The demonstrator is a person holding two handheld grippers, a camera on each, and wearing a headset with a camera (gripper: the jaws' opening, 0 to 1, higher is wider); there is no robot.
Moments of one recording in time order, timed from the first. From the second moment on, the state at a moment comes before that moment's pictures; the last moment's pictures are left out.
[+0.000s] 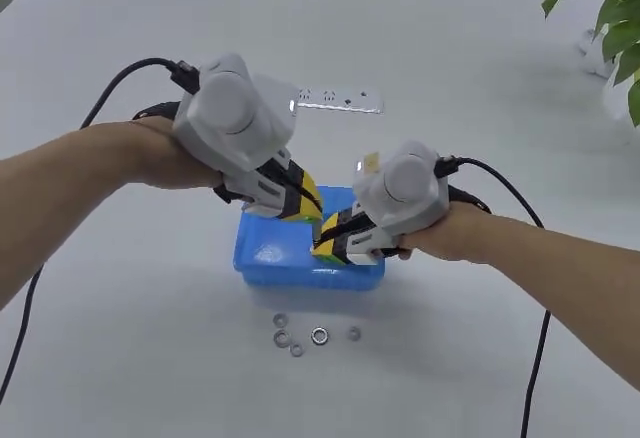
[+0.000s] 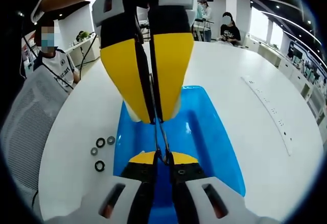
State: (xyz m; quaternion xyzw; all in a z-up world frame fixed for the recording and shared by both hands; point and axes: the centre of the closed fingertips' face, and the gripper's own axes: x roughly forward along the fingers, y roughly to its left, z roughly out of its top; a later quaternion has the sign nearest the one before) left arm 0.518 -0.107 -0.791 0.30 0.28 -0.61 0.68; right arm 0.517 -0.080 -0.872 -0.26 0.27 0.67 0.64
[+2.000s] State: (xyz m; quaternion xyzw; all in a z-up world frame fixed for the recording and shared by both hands) left arm 0.464 -0.096 -0.733 0.29 0.25 -0.61 0.69; right arm 0.467 -0.063 -0.808 -0.24 0.20 0.68 0.67
